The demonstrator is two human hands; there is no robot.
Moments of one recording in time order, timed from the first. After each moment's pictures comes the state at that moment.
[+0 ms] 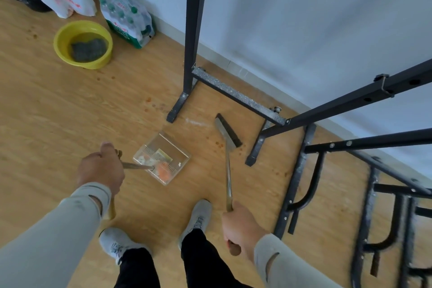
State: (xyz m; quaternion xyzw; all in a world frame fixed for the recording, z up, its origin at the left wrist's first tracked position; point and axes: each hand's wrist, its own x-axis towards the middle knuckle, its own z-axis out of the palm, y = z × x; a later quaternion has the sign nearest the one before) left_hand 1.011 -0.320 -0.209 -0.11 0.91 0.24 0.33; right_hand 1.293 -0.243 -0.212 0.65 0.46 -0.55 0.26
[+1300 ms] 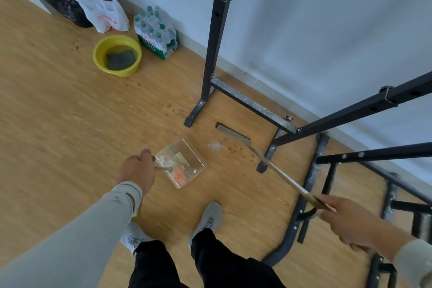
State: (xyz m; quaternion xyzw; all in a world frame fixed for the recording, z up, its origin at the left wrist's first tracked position) left_hand 1.042 -0.349 -0.172 -0.01 0.90 0.23 0.38; right_hand 1.424 -0.135 -0.085 0.62 0.58 -0.42 0.32
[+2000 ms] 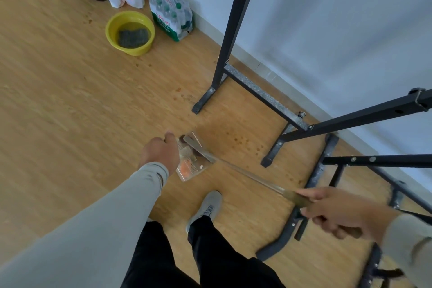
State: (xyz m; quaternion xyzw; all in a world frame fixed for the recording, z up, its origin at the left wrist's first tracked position) left_hand 1.060 -0.335 -0.215 0.01 0.92 0.19 0.33; right_hand 1.375 -0.133 -0.092 0.56 0.49 -0.53 0.41
